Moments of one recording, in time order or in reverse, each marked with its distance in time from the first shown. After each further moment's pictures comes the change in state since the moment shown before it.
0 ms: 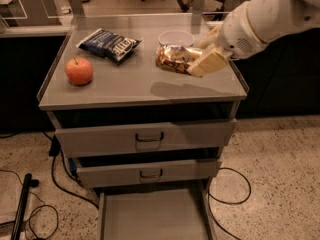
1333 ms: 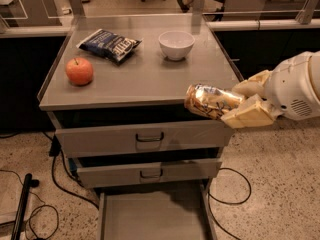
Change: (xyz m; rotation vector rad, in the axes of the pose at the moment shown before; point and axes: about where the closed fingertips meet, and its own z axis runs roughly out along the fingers) arm 0.073 0.105 -0.071 0.062 0.064 0.108
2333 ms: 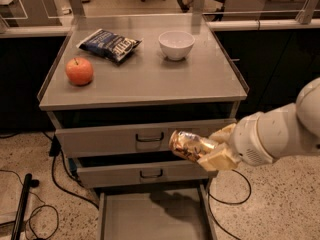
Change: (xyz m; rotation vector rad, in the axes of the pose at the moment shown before) arm 0.058 0.062 0.096 -0.115 0.063 0.157
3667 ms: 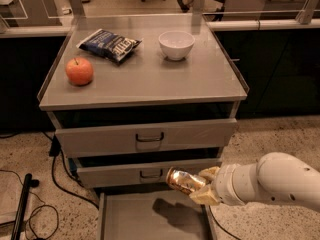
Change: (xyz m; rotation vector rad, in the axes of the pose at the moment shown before) arm 0.104 0.018 0.140 -0.007 -0.013 -0.018
